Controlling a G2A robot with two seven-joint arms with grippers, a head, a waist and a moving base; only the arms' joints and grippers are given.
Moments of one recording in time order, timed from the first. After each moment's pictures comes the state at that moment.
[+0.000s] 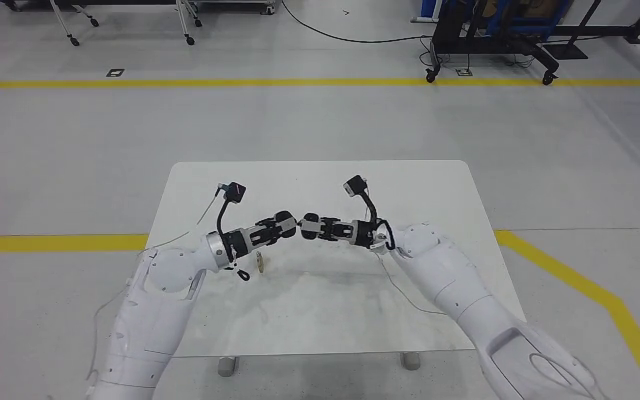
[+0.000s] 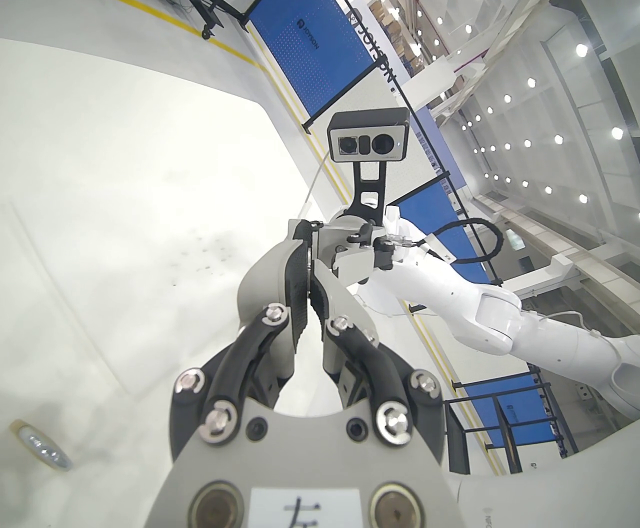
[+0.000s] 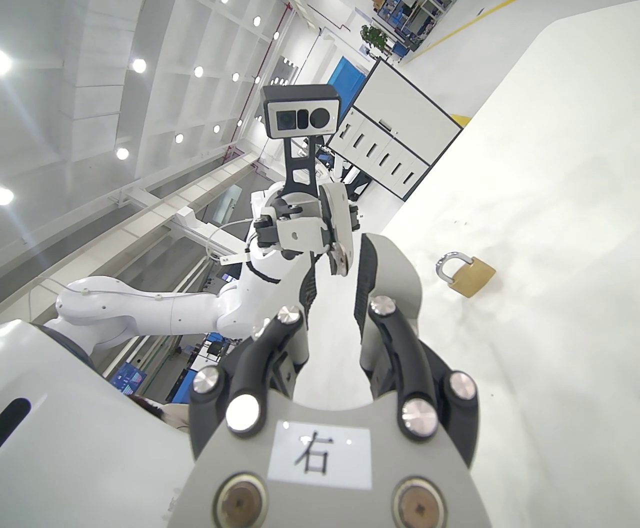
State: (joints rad) left arm 1.23 -1.21 -1.33 -1.49 0.08 -0.39 -0.89; right arm -0.85 -1.36 0.83 -0.83 0.39 -0.80 0.94
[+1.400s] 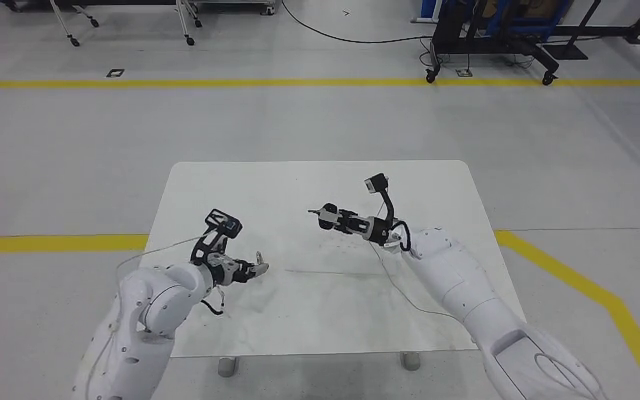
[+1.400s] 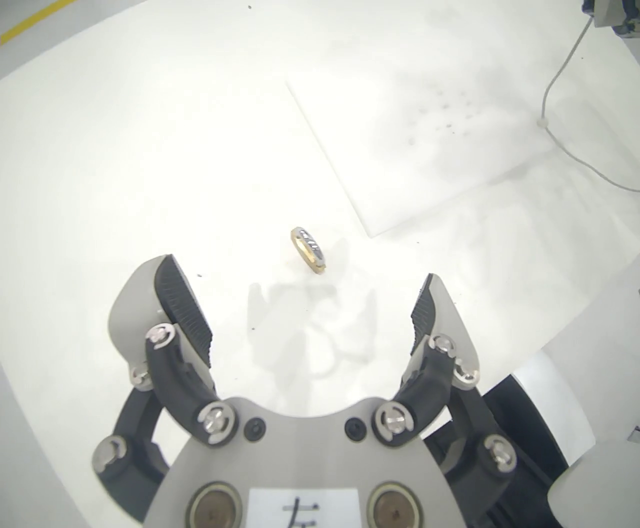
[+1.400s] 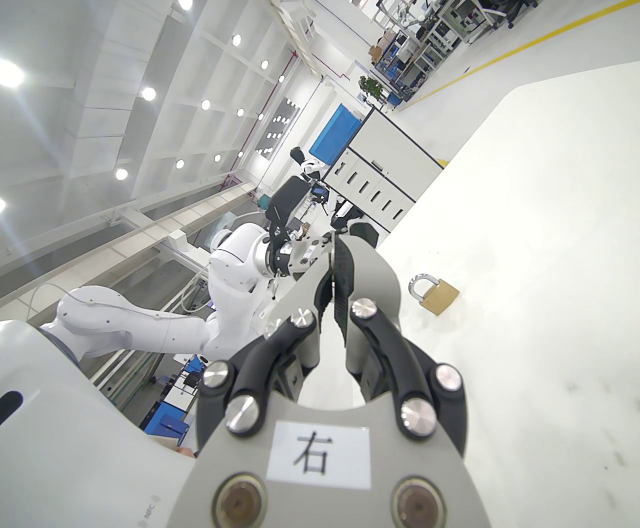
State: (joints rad) left arm 1.47 -1.12 -1.40 -1.87 0.96 -0.25 -0.99; right arm -0.86 -1.34 0.90 -0.77 0.38 -0.91 0.88
